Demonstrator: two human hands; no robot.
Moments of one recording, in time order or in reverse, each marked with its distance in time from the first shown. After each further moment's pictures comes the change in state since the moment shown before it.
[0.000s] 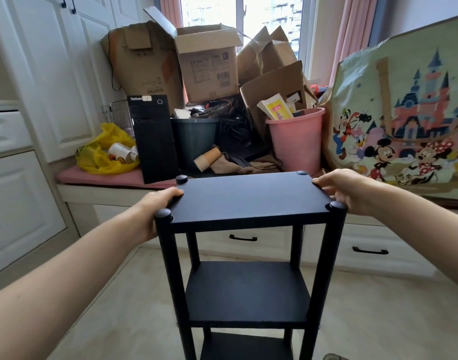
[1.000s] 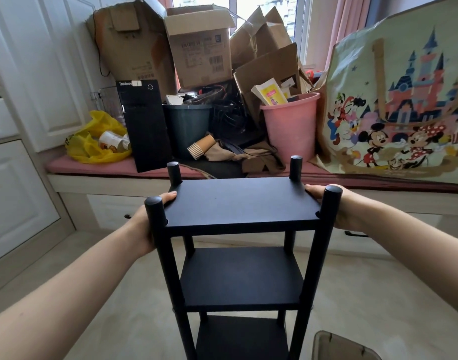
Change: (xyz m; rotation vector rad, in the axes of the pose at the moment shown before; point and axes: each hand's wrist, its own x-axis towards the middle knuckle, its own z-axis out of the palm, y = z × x) left_hand -0.014 -0.043 0.005 -0.209 -0.052 -0.074; right_hand 0.005 0.060 0.002 0.052 -0.071 0.031
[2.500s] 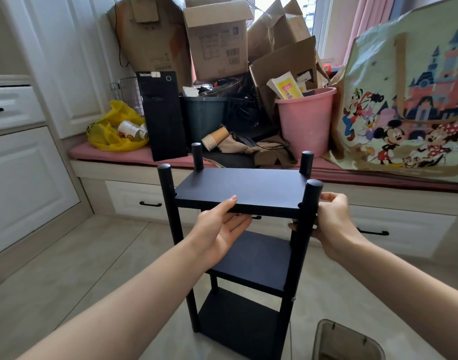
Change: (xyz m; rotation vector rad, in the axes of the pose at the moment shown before) left_hand -0.045 -0.054 0.062 -0.415 -0.217 0.009; right_hand -0.060 0.031 0.067 0.244 0.253 -0.184
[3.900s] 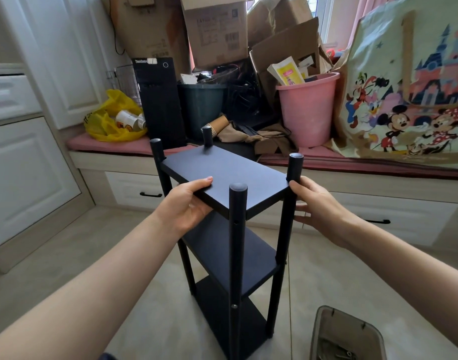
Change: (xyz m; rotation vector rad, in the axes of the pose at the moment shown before) left_hand 0.006 0.046 -0.020 0.101 -0.038 -0.001; right_hand 0.008 0.004 -0.003 -0.284 -0.411 -0.084
